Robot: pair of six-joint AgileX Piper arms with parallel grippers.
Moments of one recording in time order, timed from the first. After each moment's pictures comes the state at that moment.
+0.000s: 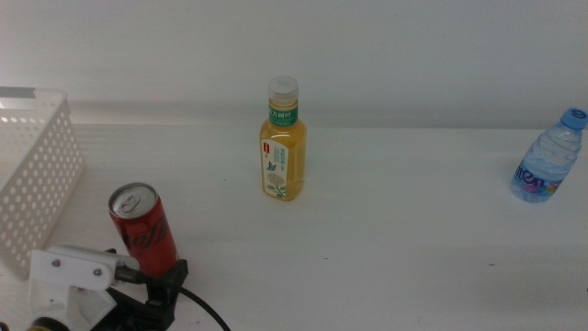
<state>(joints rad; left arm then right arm) -0.22 1.67 0.00 0.11 -1.20 -0.20 0.04 0.00 -0.01 -0.02 0.23 0.01</state>
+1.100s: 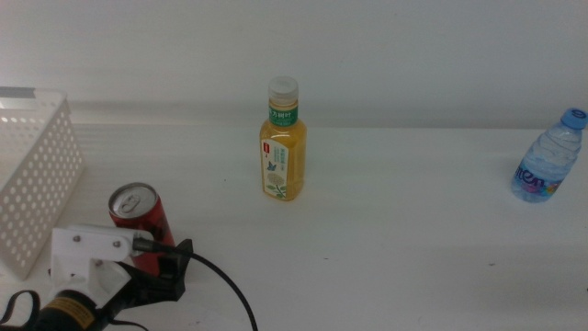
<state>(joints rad) -0.22 1.80 -0.13 0.05 -1.20 -0.20 0.04 0.00 -0.01 -0.02 0.23 0.01</state>
